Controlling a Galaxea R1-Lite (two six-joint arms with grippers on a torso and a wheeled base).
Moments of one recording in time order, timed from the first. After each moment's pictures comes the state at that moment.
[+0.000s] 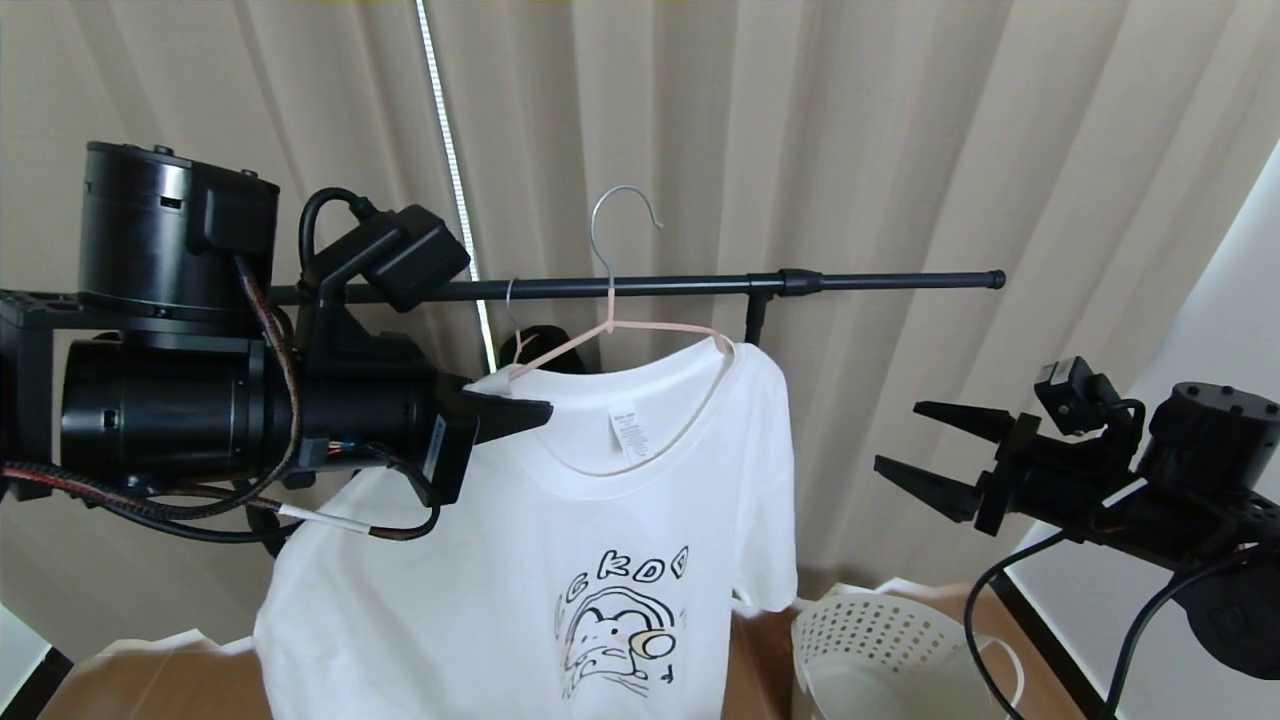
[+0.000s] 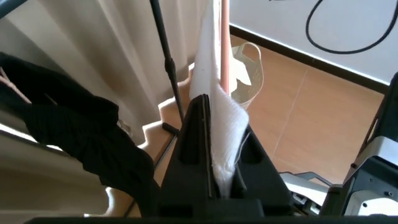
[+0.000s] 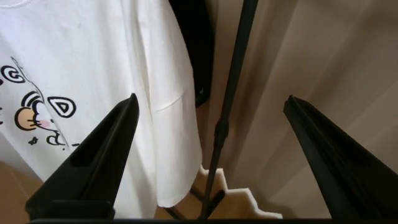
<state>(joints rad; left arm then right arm) -0.49 1.50 -1.04 -0.02 -0.34 0.22 0.00 1.90 -0.47 -1.27 0.78 -0.12</state>
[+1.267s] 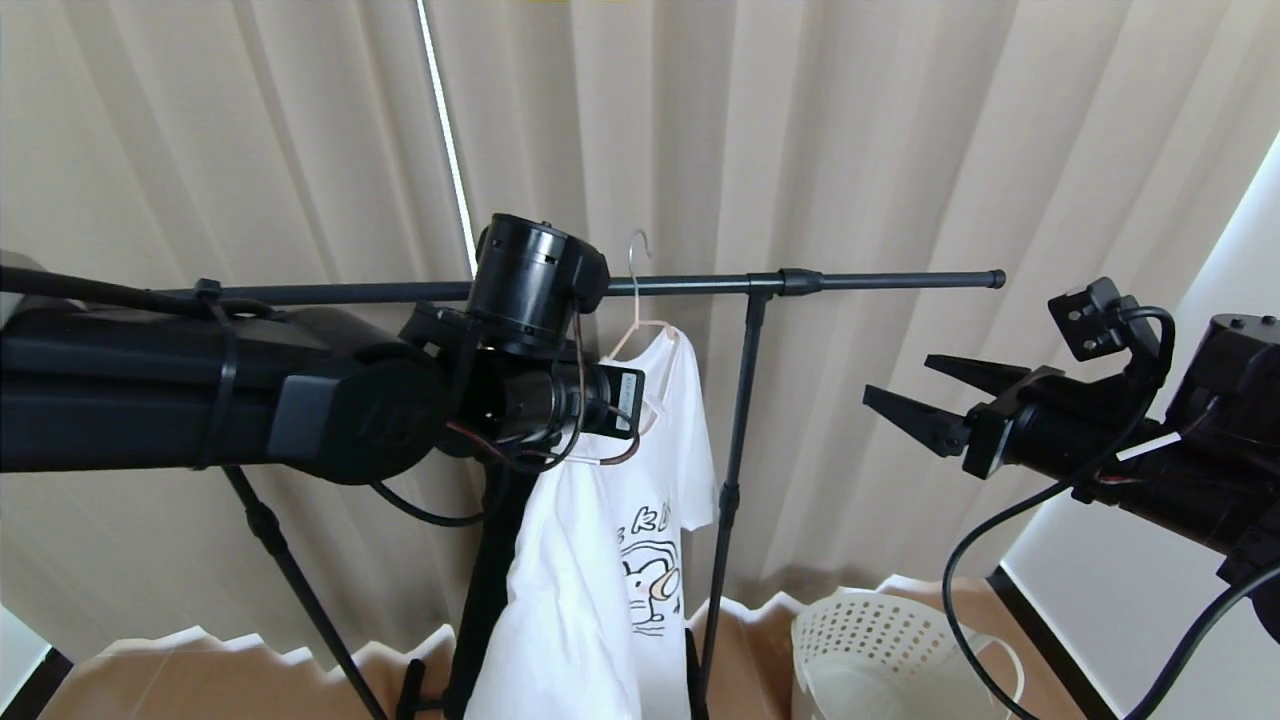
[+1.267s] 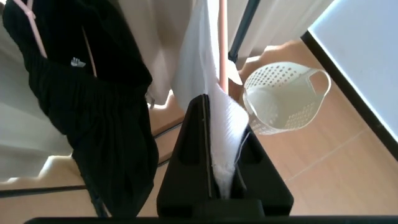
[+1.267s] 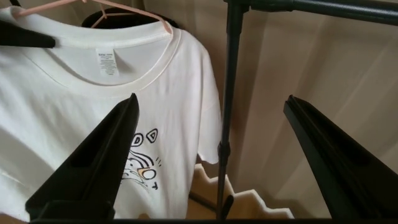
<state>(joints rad) -0.66 1.92 -1.37 -0.02 0.23 -0.17 0.18 1.66 -0.57 -0.99 0.42 0.05</state>
